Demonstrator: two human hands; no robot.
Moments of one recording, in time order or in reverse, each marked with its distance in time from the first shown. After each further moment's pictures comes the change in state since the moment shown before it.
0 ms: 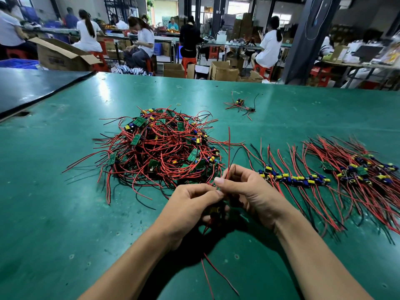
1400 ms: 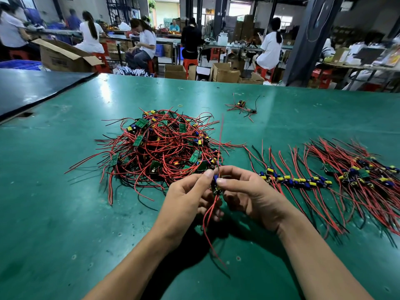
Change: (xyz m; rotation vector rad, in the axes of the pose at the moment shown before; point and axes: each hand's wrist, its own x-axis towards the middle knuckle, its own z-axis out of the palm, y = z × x) left_hand 0.001 0.005 -0.001 -0.067 0.110 0.133; right_hand 0.000 -0.003 0.006 0.081 -0.074 0.055
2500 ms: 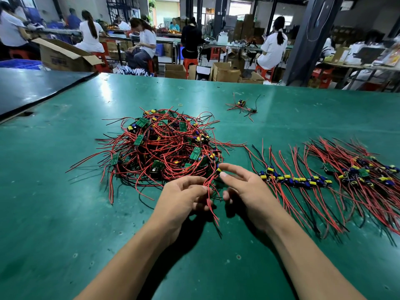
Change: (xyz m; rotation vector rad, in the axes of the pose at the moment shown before) left_hand 0.010 -0.001 -0.010 0.030 0.164 -0.176; right_hand 0.013 0.016 -0.002 -0.131 0.382 -0.094
